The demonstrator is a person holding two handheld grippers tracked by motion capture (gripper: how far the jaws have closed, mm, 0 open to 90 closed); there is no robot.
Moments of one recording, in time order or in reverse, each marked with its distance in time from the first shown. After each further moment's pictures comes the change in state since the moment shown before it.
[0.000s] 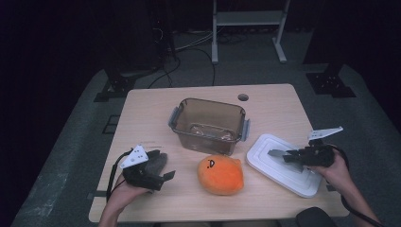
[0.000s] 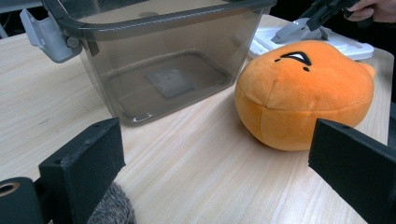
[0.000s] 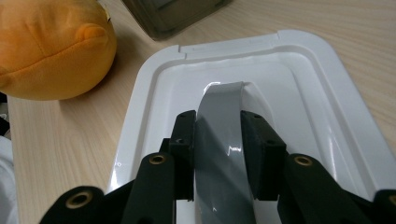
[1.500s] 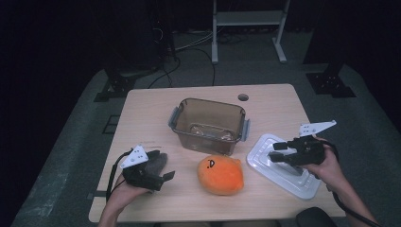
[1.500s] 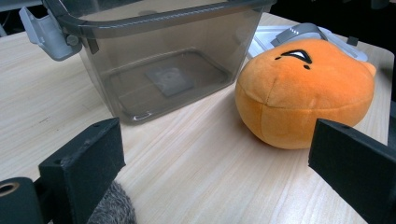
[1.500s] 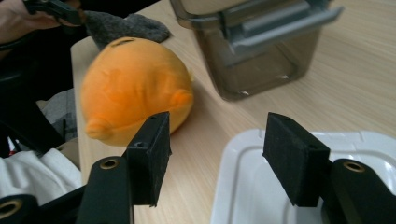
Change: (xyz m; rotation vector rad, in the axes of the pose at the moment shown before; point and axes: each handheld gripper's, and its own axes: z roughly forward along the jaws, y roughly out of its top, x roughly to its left) left arm 0.000 -0.001 0.000 0.004 -0.001 -0.002; right arm 0.059 0.048 0.000 -0.087 0.123 -0.150
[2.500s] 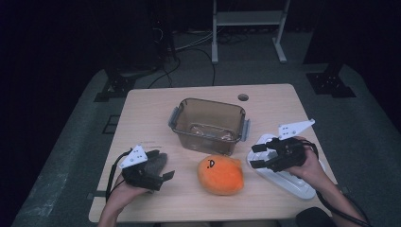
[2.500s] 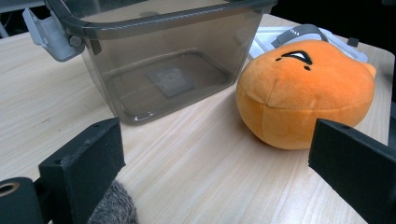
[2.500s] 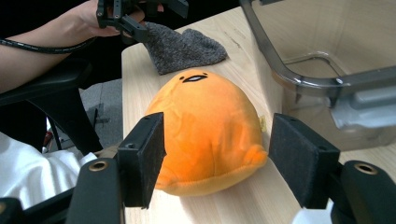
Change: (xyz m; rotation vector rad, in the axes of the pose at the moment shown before) left arm 0.000 0.000 -0.002 -0.001 0.002 0.000; right arm 0.045 0.036 0.036 -0.007 0.141 -0.123
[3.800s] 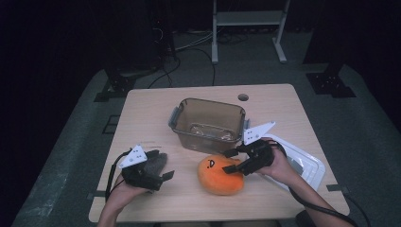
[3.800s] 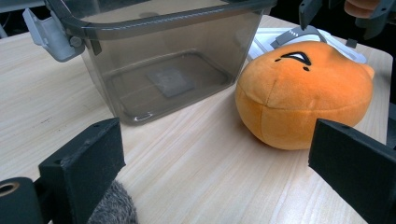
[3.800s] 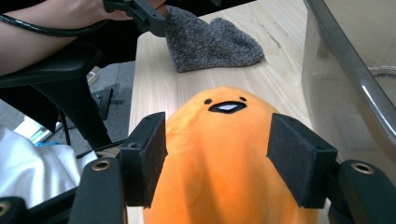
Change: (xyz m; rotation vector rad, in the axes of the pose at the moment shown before) left arm 0.001 0.000 0.000 -0.005 -0.005 -0.002; right arm 0.007 0.022 0.076 0.074 0.093 -0.082
